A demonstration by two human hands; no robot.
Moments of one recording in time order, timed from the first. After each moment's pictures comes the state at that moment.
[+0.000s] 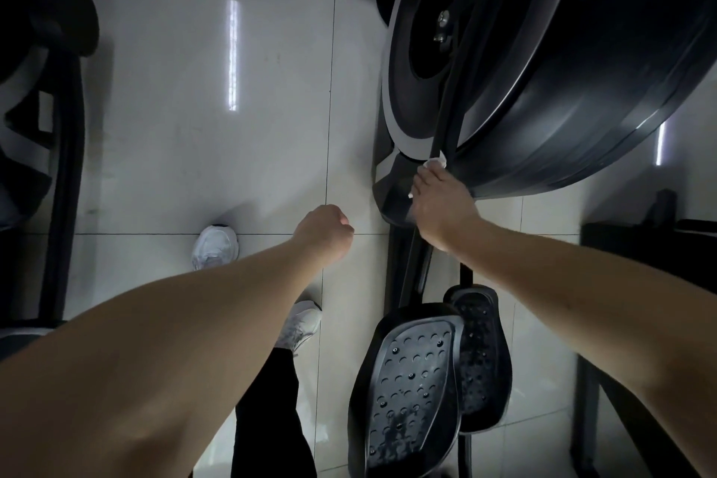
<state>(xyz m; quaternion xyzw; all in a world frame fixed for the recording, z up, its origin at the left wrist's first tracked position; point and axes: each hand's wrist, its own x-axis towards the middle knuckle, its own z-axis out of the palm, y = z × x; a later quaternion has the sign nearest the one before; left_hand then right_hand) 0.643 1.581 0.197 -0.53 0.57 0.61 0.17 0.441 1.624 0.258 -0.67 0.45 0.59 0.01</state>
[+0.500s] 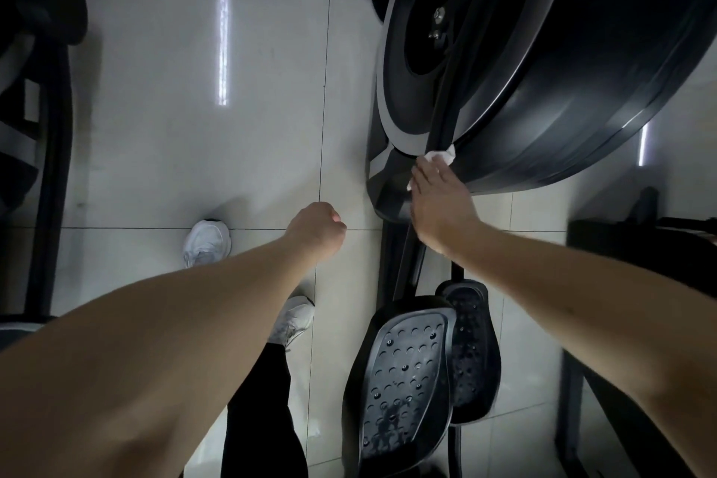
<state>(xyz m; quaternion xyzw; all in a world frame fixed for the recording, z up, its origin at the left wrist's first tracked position) 0.651 1.585 0.200 -0.52 0.57 0.60 0.17 0.441 1.635 0.262 -0.66 0.51 0.55 0.05</state>
